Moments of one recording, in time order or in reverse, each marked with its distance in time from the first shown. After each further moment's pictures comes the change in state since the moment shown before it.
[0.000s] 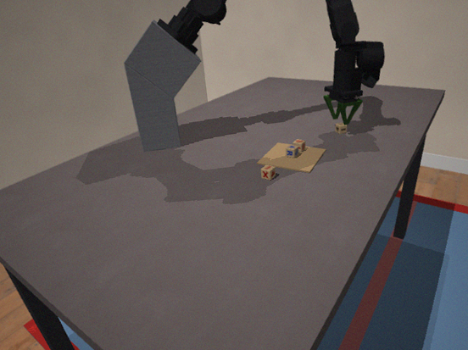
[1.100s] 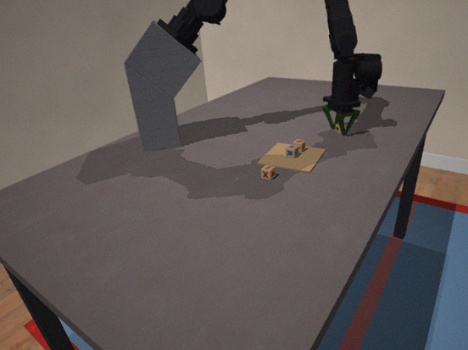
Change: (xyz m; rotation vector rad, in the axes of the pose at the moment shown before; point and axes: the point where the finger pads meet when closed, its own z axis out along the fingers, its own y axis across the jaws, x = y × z) arm 0.003 0.001 0.031 -0.001 0.004 0.000
